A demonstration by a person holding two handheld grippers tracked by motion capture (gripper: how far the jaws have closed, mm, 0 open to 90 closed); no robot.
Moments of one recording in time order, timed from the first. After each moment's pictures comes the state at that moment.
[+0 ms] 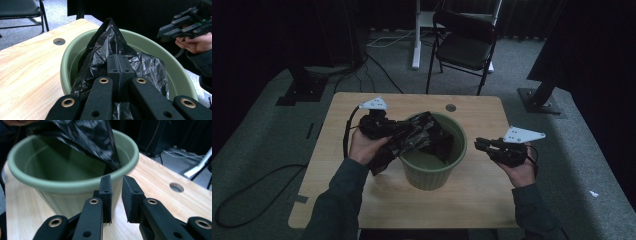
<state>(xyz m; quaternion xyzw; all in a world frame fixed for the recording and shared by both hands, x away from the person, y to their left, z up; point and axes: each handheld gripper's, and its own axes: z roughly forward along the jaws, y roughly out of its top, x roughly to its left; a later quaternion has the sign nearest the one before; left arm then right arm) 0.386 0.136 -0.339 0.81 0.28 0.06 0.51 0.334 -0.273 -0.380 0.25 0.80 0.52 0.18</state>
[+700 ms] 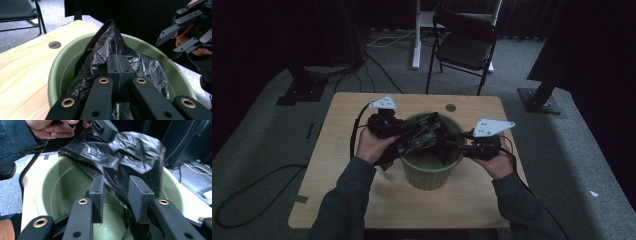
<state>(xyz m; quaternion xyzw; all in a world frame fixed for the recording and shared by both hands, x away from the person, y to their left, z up) 0.387 0.117 -0.337 0.82 0.27 0.06 0.51 0.342 -0.195 -0.352 0.16 0.83 0.51 0.16</state>
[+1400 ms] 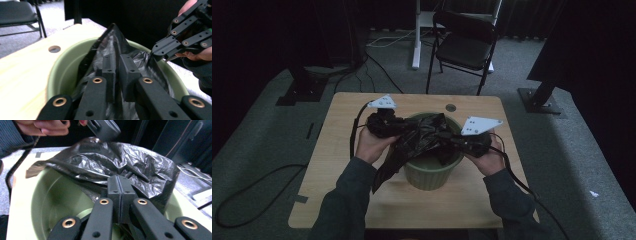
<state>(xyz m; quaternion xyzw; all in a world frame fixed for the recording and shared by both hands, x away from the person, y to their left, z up) 0.382 0.124 -0.328 0.81 0.26 0.07 0.52 0.345 -0.173 -0.347 0.15 0.83 0.49 0.19</state>
